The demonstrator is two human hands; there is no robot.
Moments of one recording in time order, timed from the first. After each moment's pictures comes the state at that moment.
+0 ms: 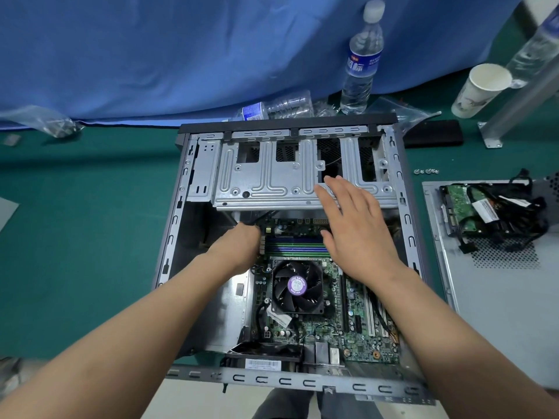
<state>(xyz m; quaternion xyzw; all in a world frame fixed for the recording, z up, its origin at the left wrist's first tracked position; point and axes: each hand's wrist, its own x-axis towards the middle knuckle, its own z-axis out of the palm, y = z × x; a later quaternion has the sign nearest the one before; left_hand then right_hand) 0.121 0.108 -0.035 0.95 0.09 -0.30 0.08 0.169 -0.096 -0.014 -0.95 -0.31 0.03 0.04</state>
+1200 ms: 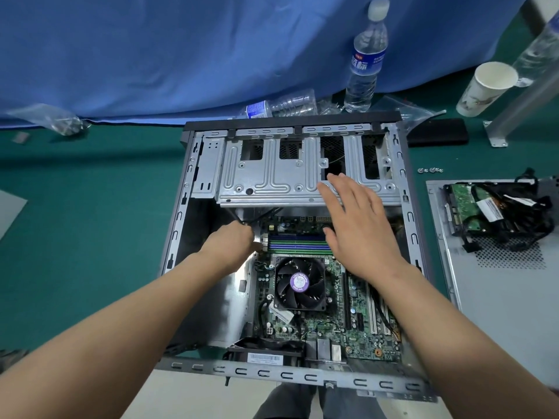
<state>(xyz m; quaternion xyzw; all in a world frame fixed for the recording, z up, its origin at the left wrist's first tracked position) 0.112 0.120 -0.030 0.94 0.10 -0.31 0.10 0.169 -0.097 -0.013 -0.95 -0.32 0.03 0.05</state>
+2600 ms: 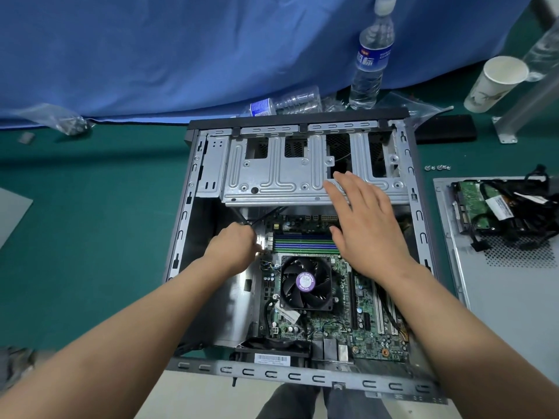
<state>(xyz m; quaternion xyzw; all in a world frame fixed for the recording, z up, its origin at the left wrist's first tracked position) 0.106 0.126 -0.044 0.95 0.14 -0.28 0.08 0.169 -0.097 -0.015 -0.95 -0.31 0.04 0.04</state>
